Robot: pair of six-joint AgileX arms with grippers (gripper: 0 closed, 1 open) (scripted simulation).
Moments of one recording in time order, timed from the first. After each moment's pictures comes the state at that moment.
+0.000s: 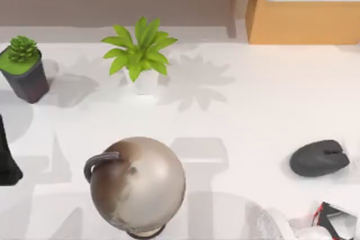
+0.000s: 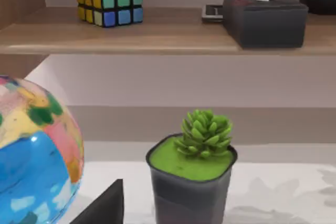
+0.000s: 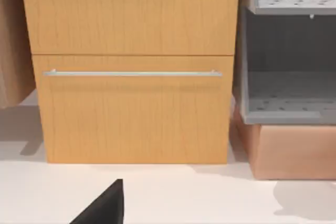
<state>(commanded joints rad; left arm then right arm) 0.00 0.00 0.00 0.00 0.00 0.00 0.00 0.00 0.00 0.00 0.00 0.00</state>
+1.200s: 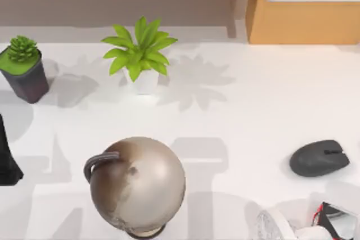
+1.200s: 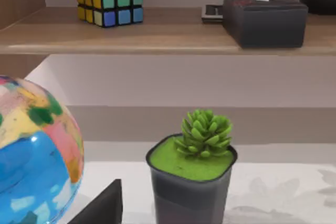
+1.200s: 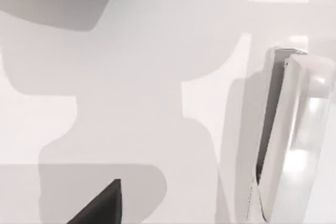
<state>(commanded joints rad) 0.00 0.00 0.00 0.00 0.00 0.00 -0.27 1.23 0.70 -0.81 0.00 0.20</state>
